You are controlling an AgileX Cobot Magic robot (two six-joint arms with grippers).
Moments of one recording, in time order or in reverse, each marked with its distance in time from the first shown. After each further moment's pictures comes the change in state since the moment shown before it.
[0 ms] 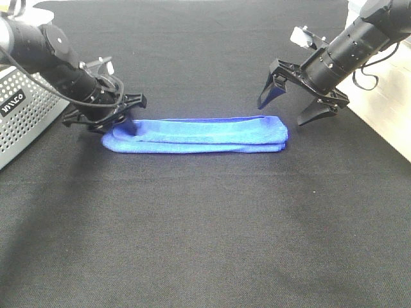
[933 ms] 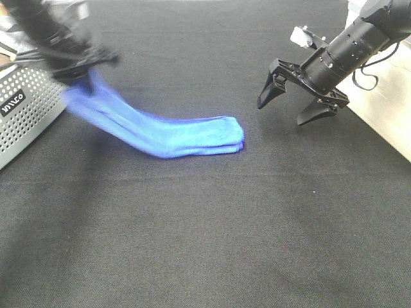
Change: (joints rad) left arm -0.057 -0.262 -0.062 0.291 0.265 -0.226; right arm 0.000 0.000 0.000 0.004 0.000 0.000
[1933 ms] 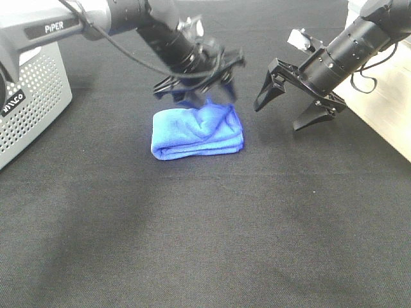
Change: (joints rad) left arm -0.246 0.378 -0.485 -0.238 -0.057 -0.222; right arm 0.000 -0.005 0.000 0.034 0.098 0.000
